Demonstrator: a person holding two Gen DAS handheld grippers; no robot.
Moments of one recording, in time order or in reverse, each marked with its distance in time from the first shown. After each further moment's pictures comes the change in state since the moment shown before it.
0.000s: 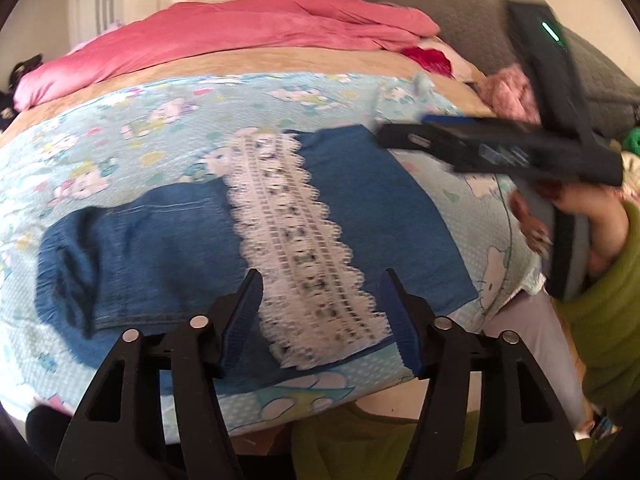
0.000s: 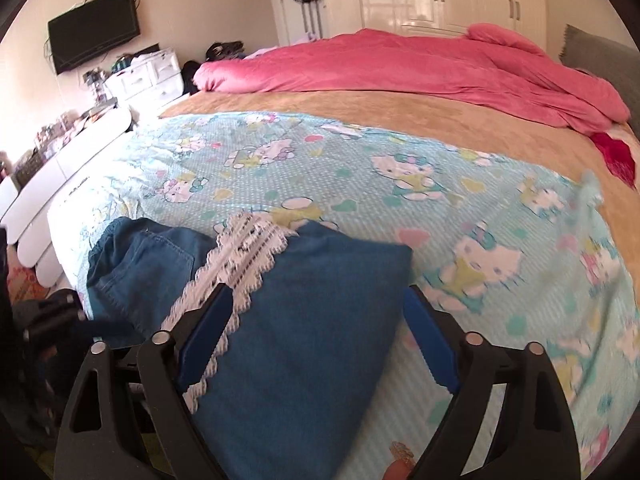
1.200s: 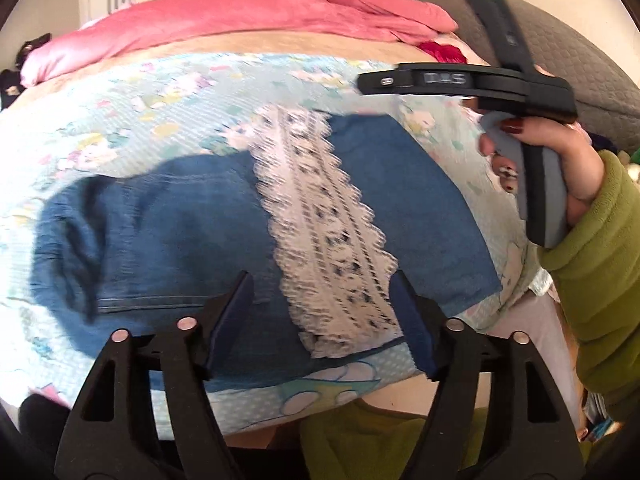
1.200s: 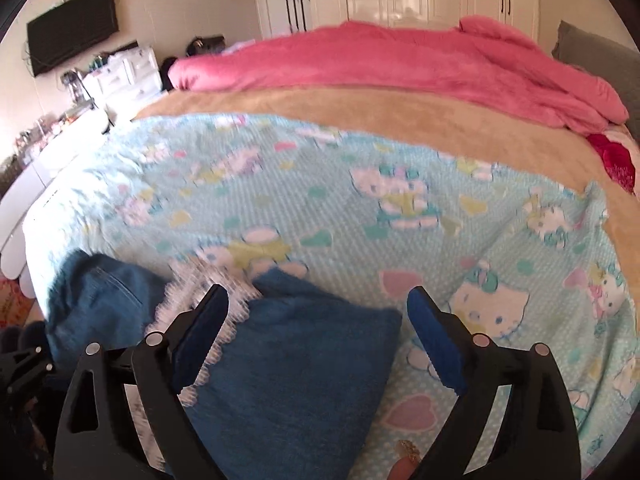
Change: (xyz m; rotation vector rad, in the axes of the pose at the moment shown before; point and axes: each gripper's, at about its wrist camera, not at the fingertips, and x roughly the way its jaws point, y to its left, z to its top) left arm -0.004 0.030 -0.010 -0.082 0.025 0.035; right arm 0.041 -0.021 0.039 0.025 0.002 -0.056
